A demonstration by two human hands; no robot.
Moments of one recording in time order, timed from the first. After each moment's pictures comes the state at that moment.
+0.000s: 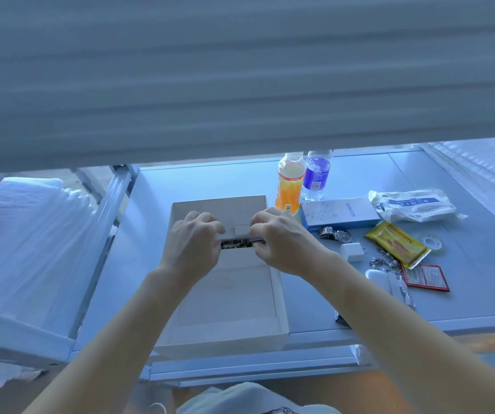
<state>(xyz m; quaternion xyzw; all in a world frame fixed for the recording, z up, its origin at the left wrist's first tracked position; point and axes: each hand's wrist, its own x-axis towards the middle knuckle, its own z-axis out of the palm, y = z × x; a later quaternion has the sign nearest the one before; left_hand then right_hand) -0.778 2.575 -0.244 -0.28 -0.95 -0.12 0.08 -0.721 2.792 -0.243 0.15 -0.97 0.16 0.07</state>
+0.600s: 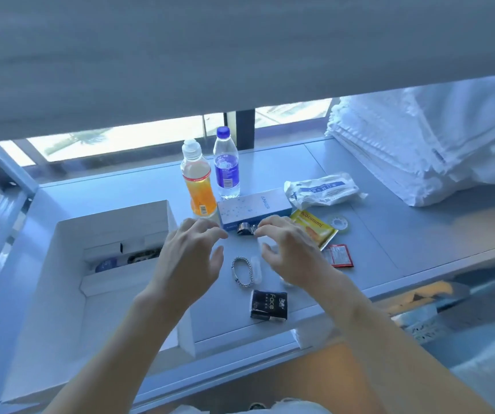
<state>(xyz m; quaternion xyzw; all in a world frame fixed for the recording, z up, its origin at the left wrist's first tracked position) -0.697 2.730 -0.239 -0.38 -0.89 -0.22 0.09 -0.616 2.946 -0.273 -0.04 -0.96 0.23 0.13</state>
